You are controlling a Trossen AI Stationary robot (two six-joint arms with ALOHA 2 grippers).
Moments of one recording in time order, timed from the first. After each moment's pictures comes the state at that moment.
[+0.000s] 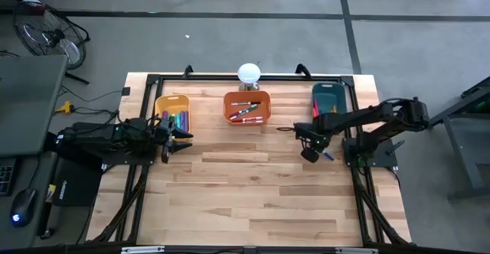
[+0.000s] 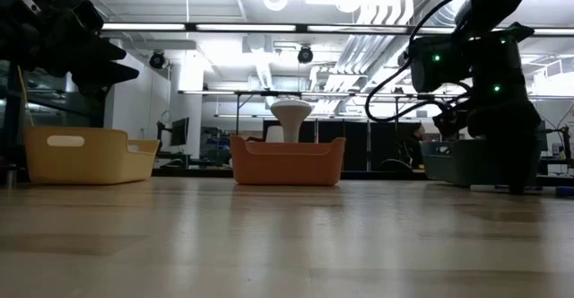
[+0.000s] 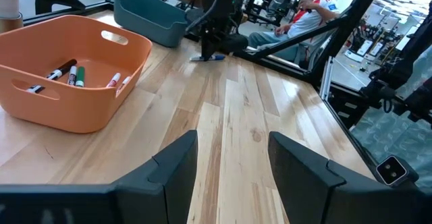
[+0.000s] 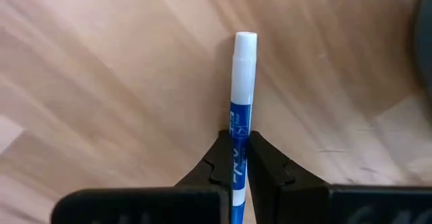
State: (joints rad) left arm -0.01 0.01 0.10 -0.23 -0.01 -0.35; right arm -0.13 1.43 0.64 -0.85 -0.01 0.59
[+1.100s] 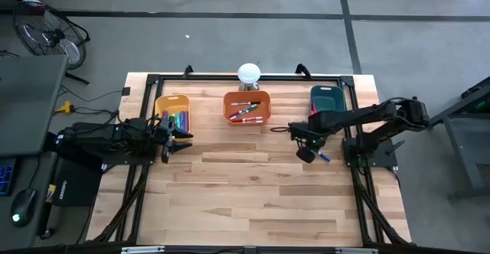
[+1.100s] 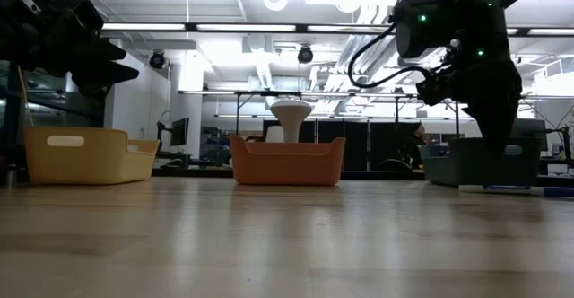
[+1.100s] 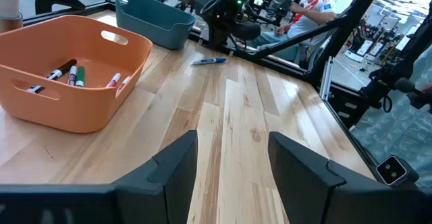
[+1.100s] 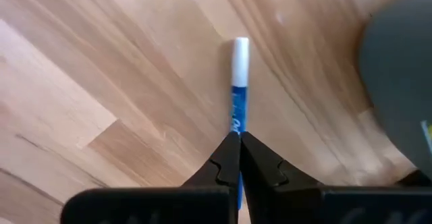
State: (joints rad) left arm -0.01 0.01 0.10 -0.23 -0.01 -0.35; right arm -0.06 1.43 0.83 -1.04 0.03 0.63
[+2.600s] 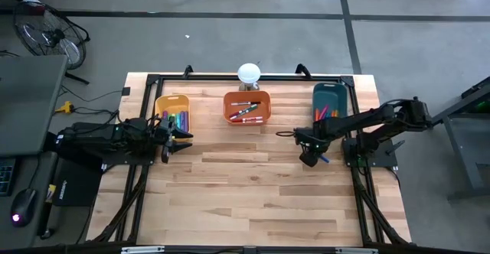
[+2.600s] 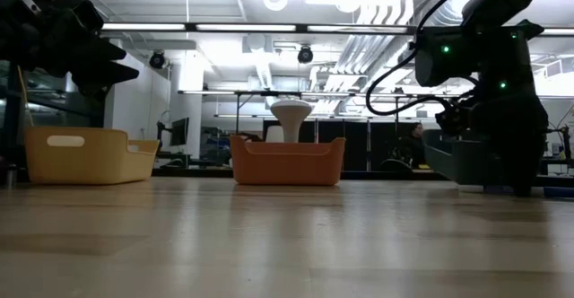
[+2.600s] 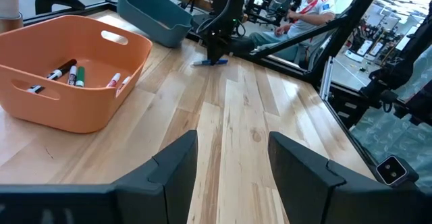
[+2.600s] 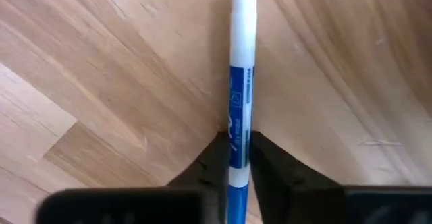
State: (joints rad) left arm -0.01 0.01 0.10 -0.23 -0.01 -0.35; right arm -0.06 1.43 0.61 -0.80 -0.04 0.70
